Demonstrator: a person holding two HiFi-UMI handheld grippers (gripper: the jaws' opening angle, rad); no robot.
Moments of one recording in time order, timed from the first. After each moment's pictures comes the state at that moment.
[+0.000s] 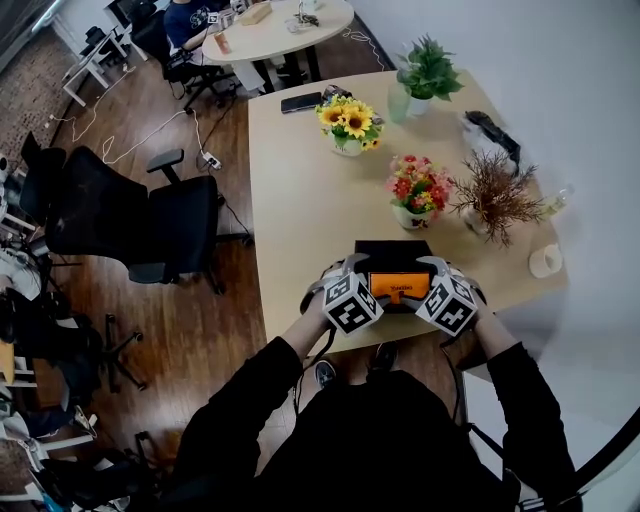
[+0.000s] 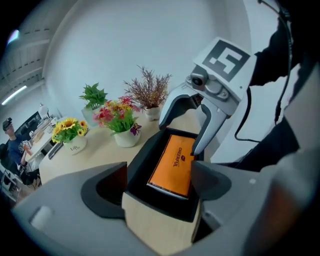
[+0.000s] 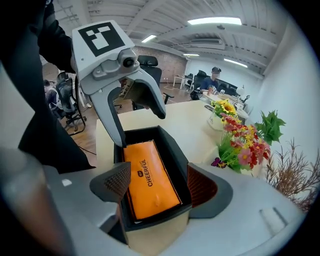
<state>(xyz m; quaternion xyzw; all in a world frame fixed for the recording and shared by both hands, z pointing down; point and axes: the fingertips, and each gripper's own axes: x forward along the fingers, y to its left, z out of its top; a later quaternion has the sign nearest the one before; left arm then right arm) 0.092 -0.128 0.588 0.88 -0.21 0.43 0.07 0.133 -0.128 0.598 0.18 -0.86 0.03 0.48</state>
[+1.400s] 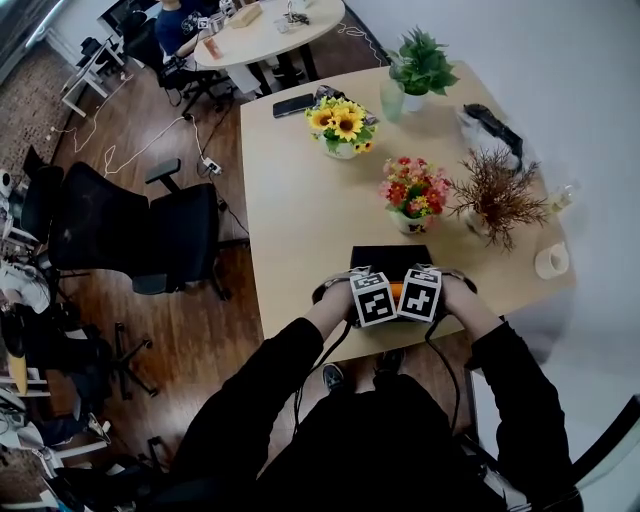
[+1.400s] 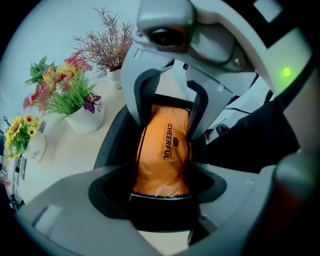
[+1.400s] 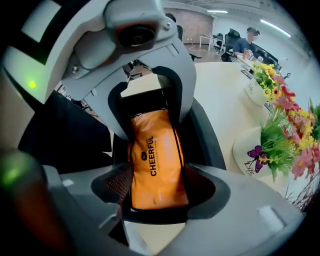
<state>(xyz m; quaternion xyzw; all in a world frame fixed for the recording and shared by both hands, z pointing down) 0.122 -0.114 0.662 0.81 -0.02 0.58 0.08 0.139 -0.118 0.658 0.01 -0.77 0.08 0.63</state>
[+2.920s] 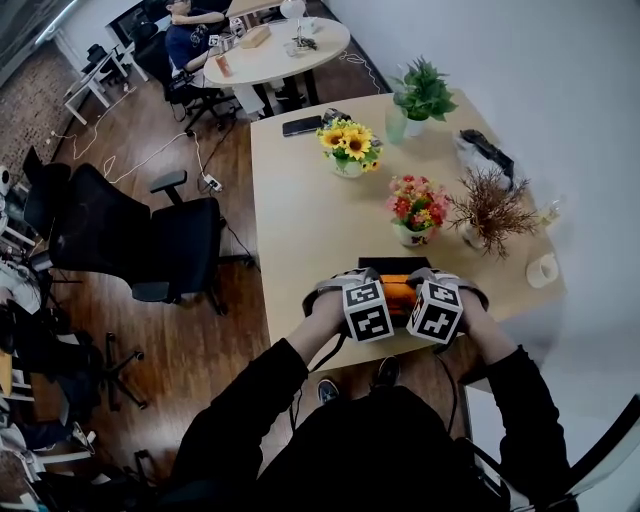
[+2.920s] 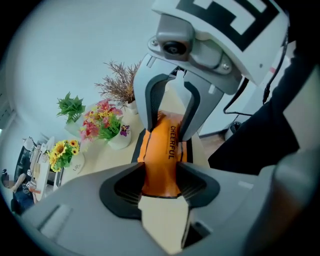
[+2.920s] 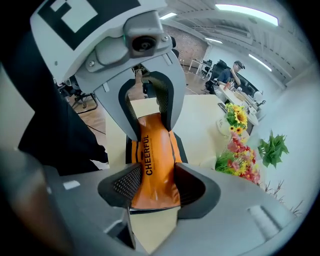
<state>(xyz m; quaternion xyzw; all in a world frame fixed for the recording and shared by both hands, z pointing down) 0.096 -0.118 0.563 0.83 -0.10 0.54 -0.02 0.118 -0.119 0.564 0.11 -0.80 -0.02 0.59</state>
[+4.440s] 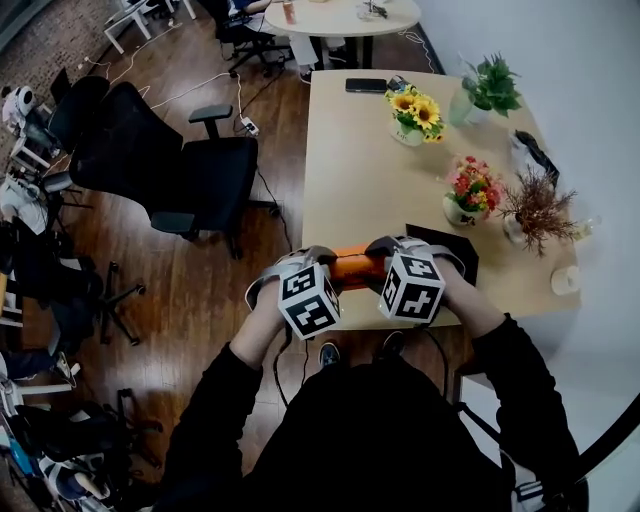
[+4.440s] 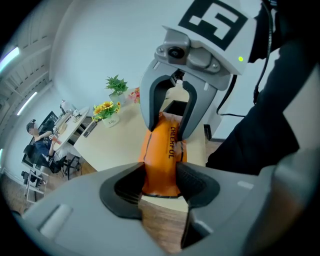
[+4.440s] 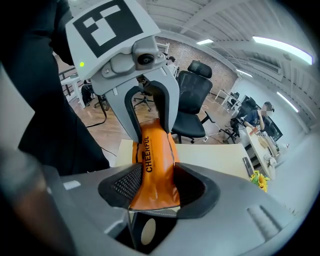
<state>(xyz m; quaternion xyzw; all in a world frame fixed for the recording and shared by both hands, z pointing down) -0.108 -0.054 0.524 0.81 -0.26 0.52 0.05 -0.081 -0.064 0.517 -0.03 -0.85 -0.13 0.51</state>
